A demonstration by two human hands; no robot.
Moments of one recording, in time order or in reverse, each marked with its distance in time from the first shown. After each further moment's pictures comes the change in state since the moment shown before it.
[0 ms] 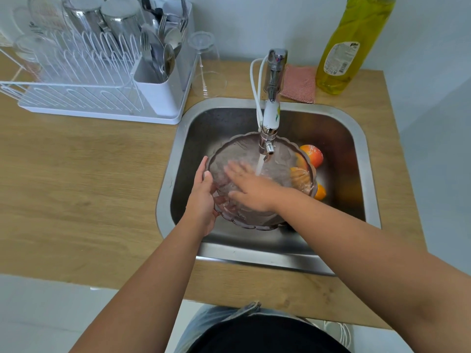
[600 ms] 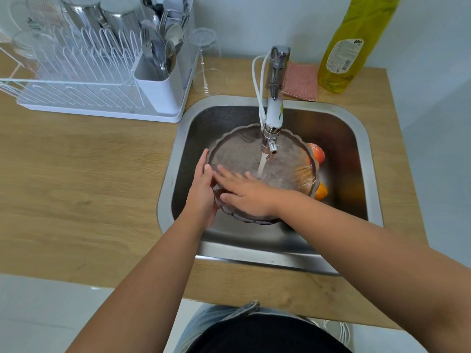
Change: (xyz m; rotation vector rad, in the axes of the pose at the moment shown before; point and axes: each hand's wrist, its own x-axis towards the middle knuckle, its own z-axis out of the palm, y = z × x) left_hand 0.010 0.006 0.000 -0.015 -0.009 0.033; right_hand -0.009 -0.021 -0.003 0.049 -0.026 -0.145
